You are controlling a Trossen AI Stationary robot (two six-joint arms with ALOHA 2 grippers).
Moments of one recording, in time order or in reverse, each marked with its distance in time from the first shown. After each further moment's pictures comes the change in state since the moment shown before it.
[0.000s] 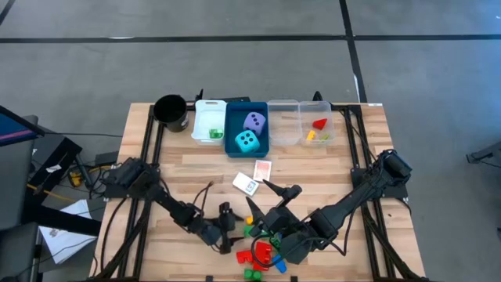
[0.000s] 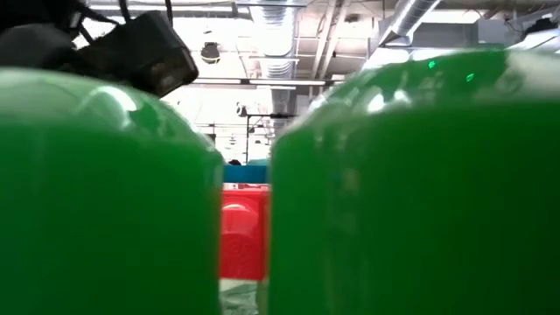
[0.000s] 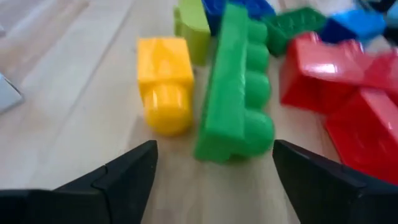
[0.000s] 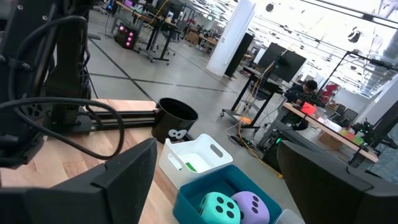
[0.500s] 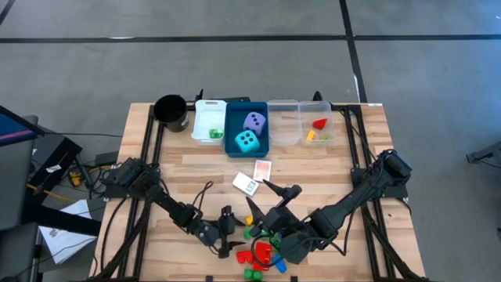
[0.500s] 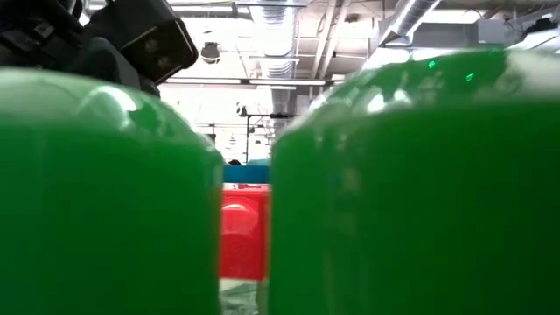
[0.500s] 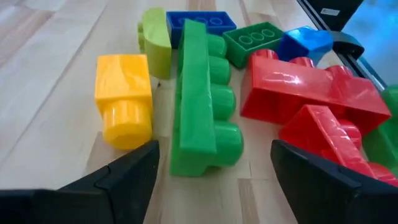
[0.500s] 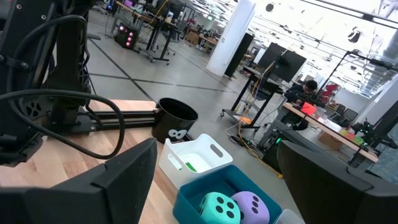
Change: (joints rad) left arm -0.006 0.000 0.001 0.074 0.063 0.023; right arm 0.000 0.000 0.000 0.000 0.000 0.000
